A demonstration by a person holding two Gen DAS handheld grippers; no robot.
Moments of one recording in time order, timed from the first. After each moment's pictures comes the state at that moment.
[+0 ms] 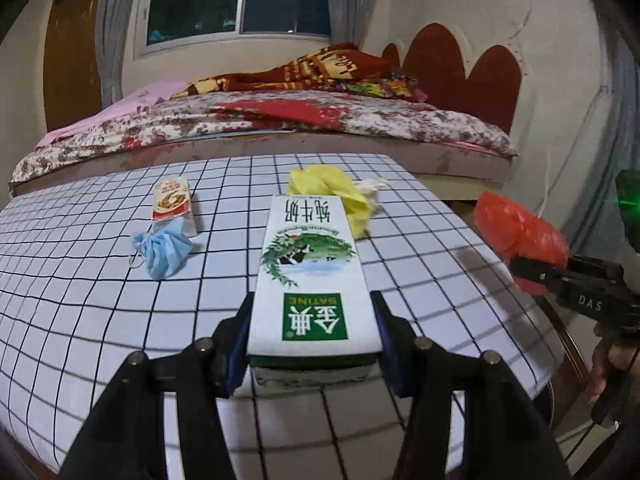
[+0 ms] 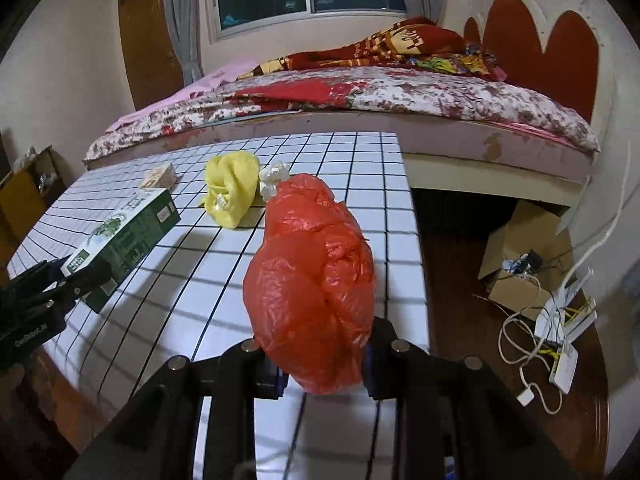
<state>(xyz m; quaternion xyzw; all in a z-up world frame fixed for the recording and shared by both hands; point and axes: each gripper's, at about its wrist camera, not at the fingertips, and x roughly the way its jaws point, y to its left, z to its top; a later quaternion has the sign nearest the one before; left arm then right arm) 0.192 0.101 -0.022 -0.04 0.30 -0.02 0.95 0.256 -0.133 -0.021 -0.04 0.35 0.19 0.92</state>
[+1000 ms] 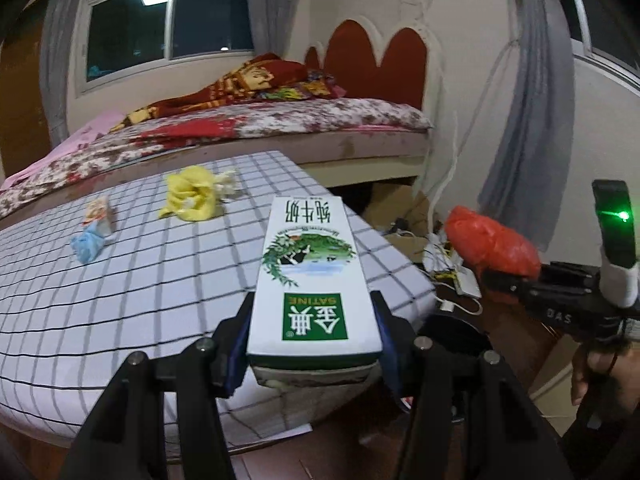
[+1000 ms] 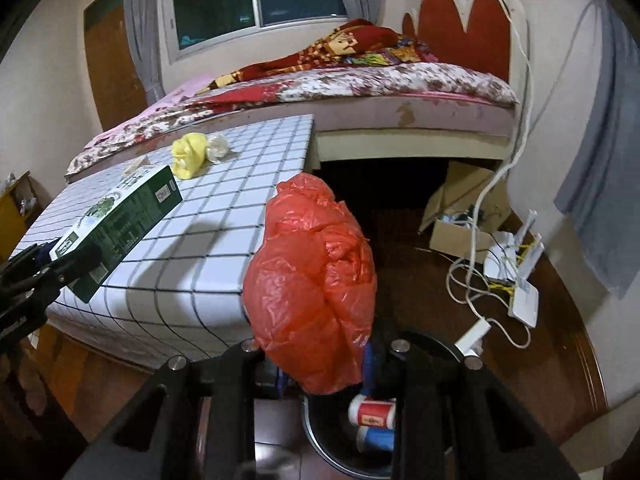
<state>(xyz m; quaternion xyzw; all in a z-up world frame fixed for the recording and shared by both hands) 0.107 -0.019 -0.021 0.01 0.28 -0.12 0.95 0.137 -0.255 -0.043 0.00 0.35 0.11 0.93</state>
